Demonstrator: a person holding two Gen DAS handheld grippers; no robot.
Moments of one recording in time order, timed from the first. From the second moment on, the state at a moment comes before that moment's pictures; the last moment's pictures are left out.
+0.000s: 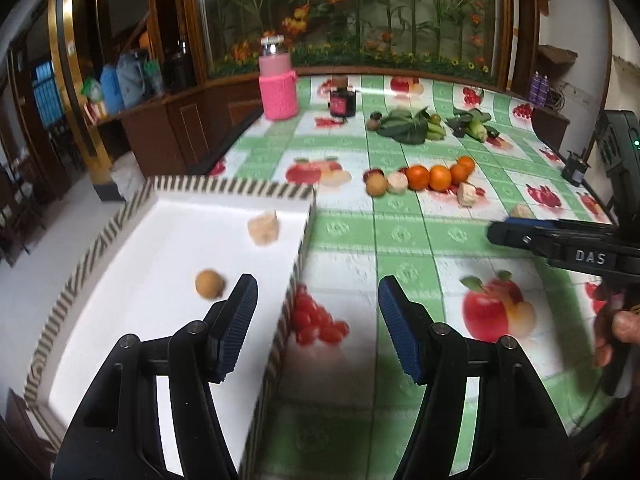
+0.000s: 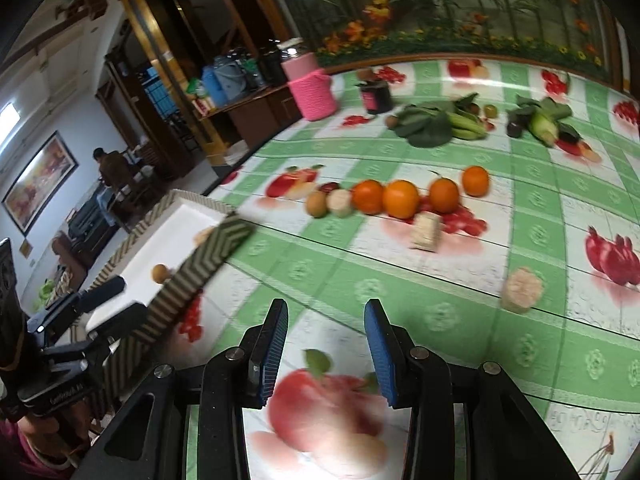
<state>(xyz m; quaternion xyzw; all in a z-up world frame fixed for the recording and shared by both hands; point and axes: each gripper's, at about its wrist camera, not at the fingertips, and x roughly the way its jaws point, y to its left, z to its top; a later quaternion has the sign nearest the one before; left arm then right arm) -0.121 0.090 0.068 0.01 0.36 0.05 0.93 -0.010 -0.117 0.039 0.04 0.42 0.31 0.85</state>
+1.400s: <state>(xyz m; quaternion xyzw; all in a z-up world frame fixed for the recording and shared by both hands) -0.005 0.063 0.049 -0.08 0.45 0.04 0.89 0.062 -0.142 0.021 0.01 0.42 0.26 0.87</state>
